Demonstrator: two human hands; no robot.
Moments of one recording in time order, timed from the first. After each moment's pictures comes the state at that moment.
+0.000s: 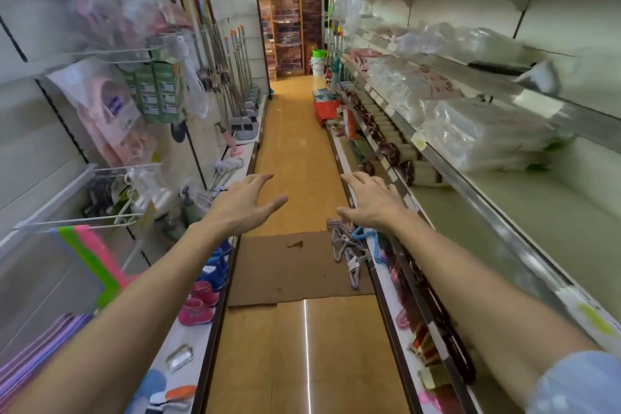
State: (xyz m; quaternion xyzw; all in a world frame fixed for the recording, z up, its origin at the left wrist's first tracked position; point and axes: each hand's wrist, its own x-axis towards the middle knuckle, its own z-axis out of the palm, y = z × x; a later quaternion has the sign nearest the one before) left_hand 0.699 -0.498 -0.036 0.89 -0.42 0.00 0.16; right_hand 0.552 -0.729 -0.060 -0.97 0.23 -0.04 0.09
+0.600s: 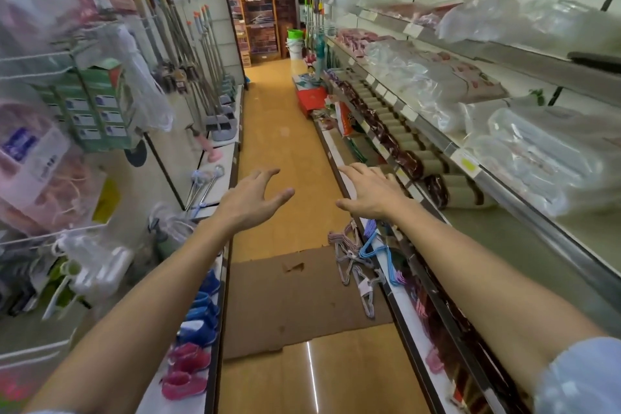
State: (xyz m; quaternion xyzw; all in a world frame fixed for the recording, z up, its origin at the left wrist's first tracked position) left_hand 0.984 -0.681 -0.063 0.87 -0.46 -0.03 0.18; right_hand 0.817 -0.882 -0.074 -0.96 0.26 -0.02 0.10
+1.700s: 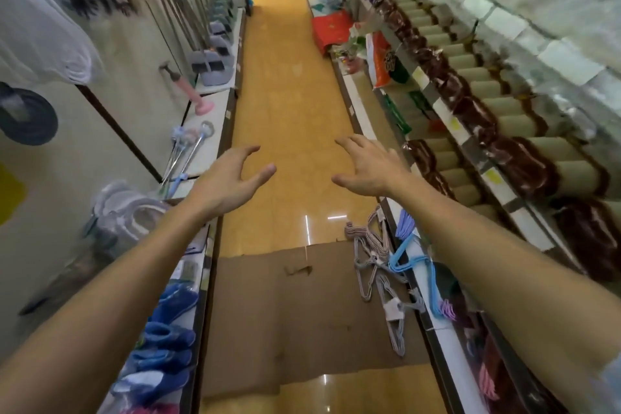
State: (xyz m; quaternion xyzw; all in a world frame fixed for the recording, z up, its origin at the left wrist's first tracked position) left_hand 1.299 -0.926 -0.263 0.89 -0.39 -0.09 0.21; right_hand 1.153 -1.152 -0.287 -0.96 0.23 0.02 0.15
